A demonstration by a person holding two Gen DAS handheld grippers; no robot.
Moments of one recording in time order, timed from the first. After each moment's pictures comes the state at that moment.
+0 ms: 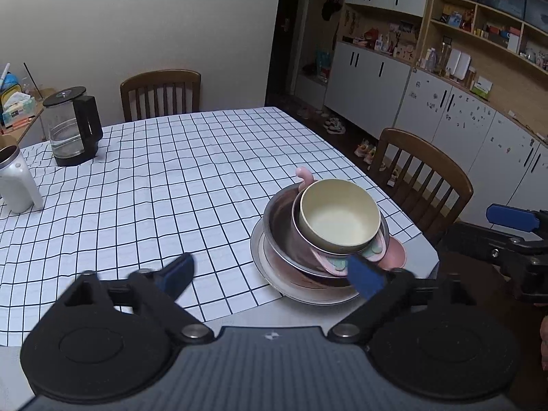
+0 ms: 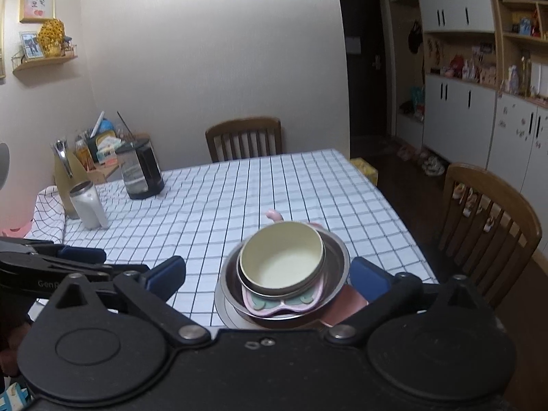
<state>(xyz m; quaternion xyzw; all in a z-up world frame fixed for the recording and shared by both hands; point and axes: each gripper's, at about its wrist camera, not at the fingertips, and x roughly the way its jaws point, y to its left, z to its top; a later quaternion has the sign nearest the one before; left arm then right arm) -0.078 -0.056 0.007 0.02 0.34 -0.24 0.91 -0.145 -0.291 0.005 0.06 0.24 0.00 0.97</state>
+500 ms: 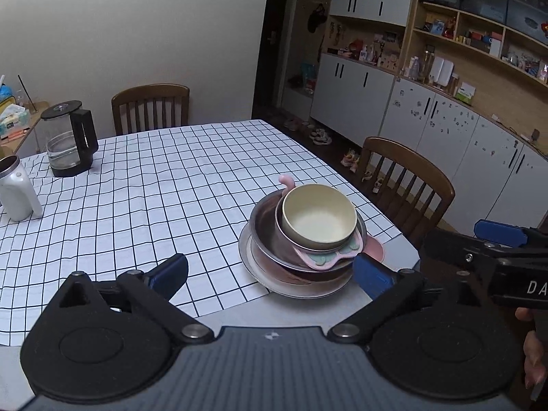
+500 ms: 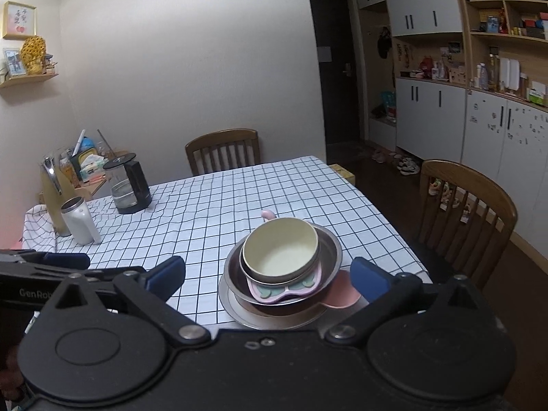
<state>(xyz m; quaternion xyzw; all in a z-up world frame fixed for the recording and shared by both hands) -0.107 -0.047 0.021 0.02 0.32 -0.26 0.91 -0.181 -0.265 0.005 0.09 0.23 -0.05 0.97</state>
